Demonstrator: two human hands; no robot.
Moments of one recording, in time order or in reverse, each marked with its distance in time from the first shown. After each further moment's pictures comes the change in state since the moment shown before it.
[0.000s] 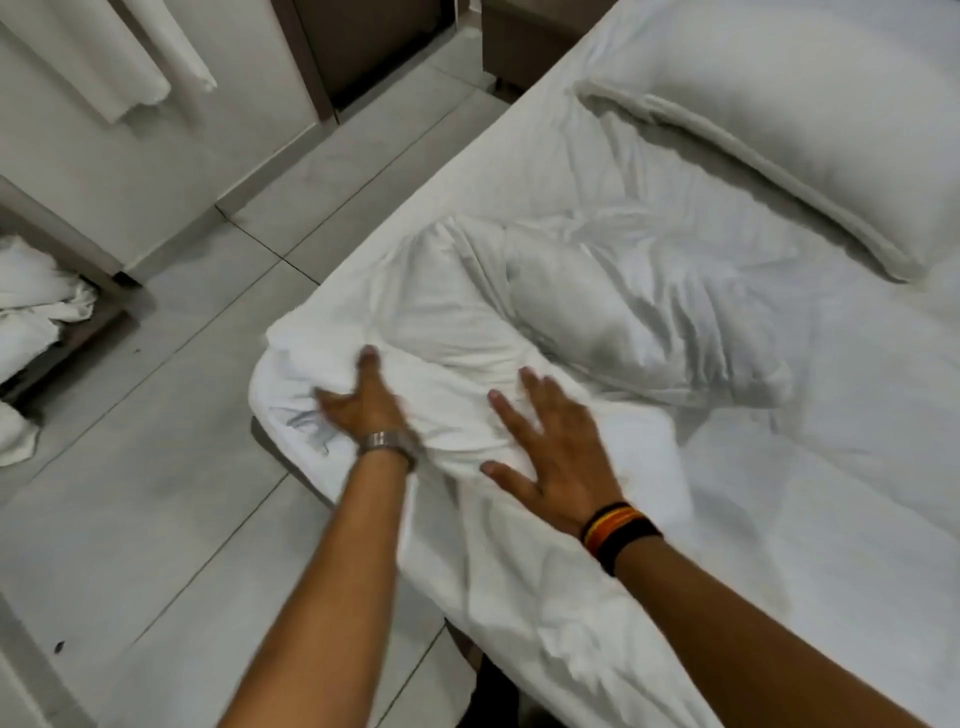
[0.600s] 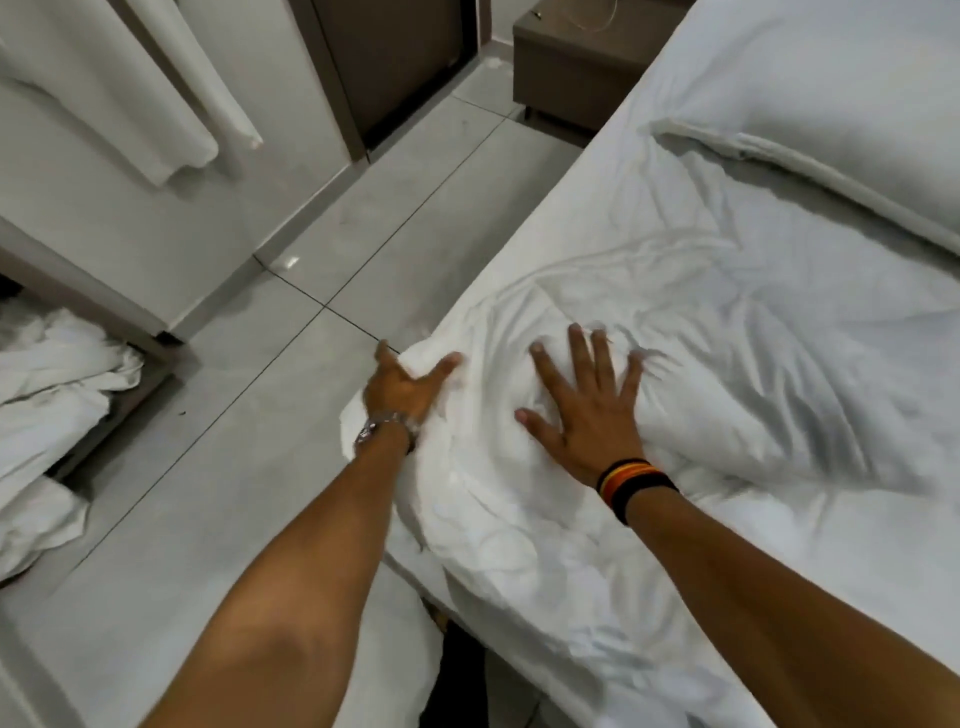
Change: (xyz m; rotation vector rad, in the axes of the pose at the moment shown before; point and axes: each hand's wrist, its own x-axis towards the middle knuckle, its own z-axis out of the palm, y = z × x) left_hand 0.219 0.082 0.050 1.028 -0.568 0.191; right_hand 0.225 -0.074 0.029 -0.218 0.113 0.181
